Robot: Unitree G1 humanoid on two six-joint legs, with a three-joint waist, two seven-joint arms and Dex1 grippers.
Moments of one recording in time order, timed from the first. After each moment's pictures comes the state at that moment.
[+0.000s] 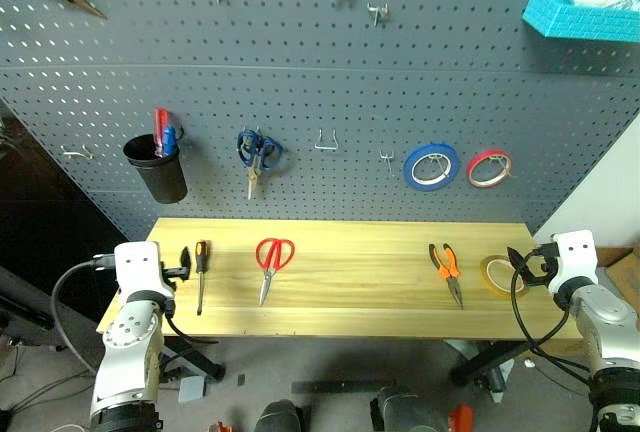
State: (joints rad) left arm -0.01 0.39 0.28 0.11 -0.12 0.17 -0.13; right arm -0.13 -0.57 -0.27 0.40 0.14 0.09 0.40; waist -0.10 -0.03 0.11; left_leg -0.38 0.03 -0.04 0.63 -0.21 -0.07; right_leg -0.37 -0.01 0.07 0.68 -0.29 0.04
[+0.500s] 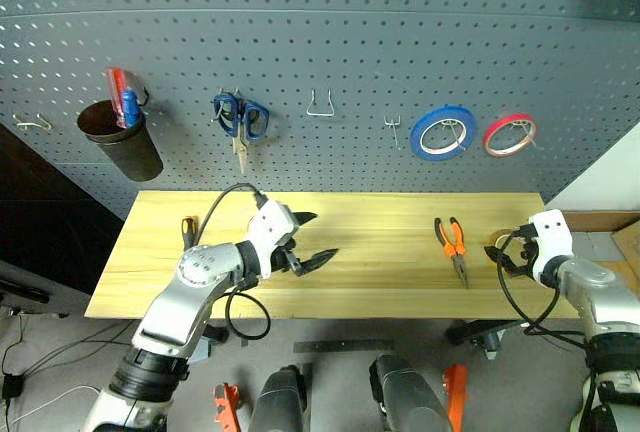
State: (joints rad) left arm -0.29 0.54 -0.17 -0.20 -0.26 0.34 -0.83; right arm -0.33 -0.63 -0.16 0.43 0.16 0.46 0.53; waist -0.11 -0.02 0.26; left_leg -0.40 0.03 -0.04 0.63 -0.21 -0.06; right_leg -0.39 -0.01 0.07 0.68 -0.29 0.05
